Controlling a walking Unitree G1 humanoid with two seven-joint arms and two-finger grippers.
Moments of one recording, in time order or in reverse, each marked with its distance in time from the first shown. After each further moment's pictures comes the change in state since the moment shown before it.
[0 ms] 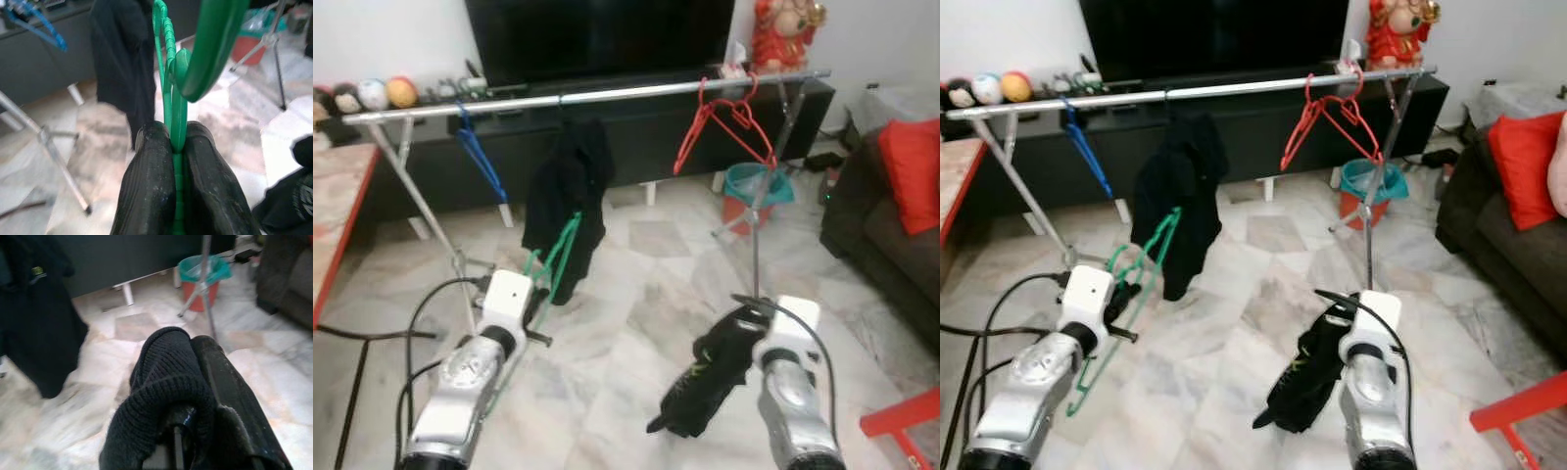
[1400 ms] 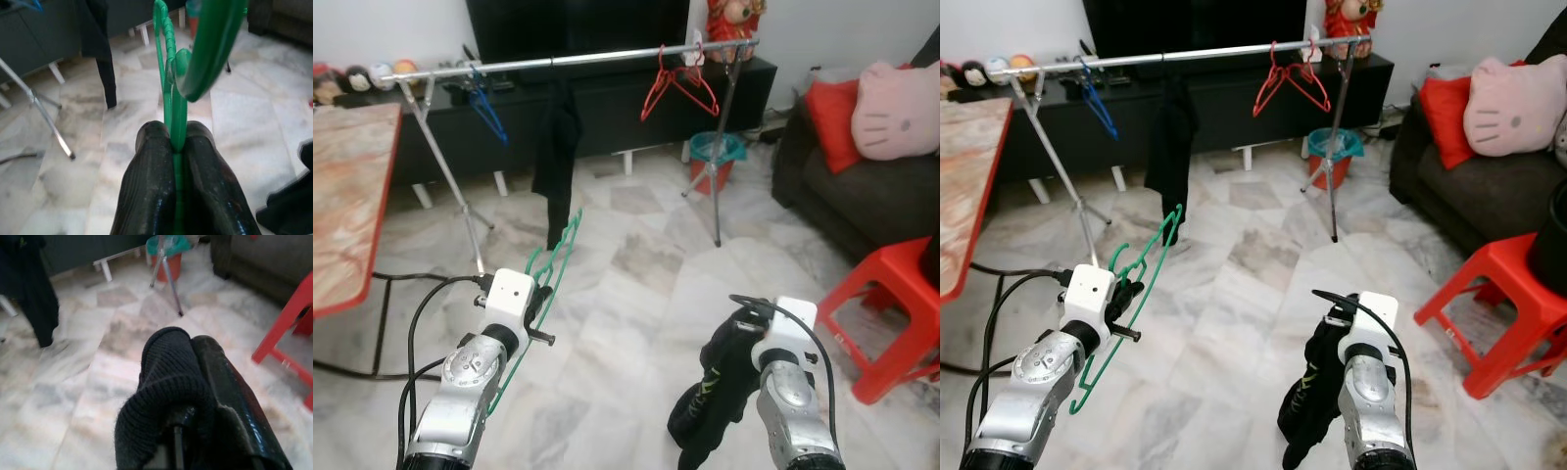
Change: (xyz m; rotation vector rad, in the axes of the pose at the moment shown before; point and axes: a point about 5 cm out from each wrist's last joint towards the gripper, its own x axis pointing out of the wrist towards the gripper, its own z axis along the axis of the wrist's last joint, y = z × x) left arm 0.000 -0.006 0.001 -0.006 -0.006 -0.016; right arm 0.000 -0.002 -0.001 -0.001 0.018 0.002
